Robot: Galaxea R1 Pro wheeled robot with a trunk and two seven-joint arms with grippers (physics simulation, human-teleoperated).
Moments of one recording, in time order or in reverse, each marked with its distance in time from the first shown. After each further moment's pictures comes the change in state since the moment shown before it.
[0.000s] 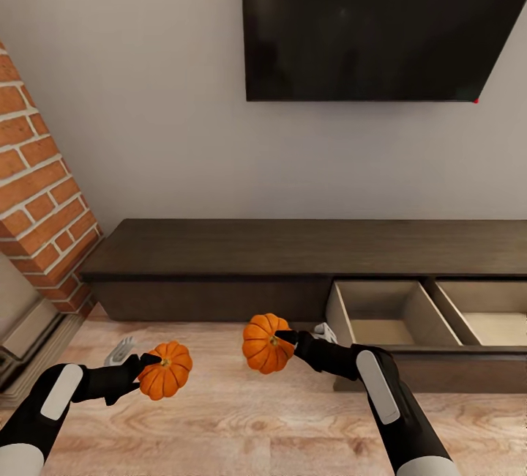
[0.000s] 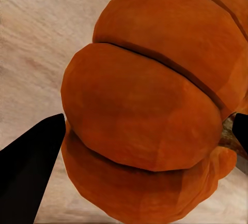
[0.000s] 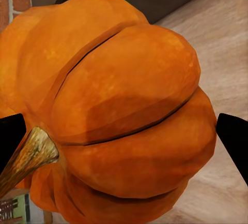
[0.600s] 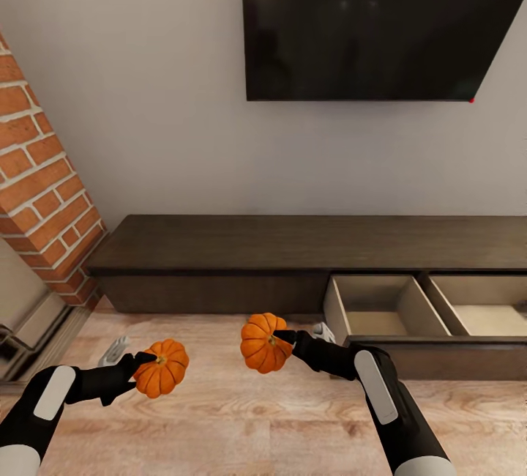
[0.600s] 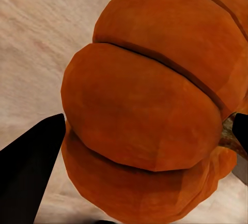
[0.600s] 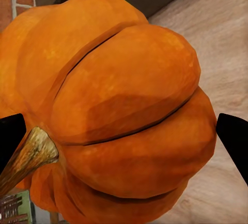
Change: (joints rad) left arm 0.000 -0.001 0.068 0.000 0.002 0.018 0.000; right arm 0.000 0.009 0.002 0.000 0.001 -0.005 0.000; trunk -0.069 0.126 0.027
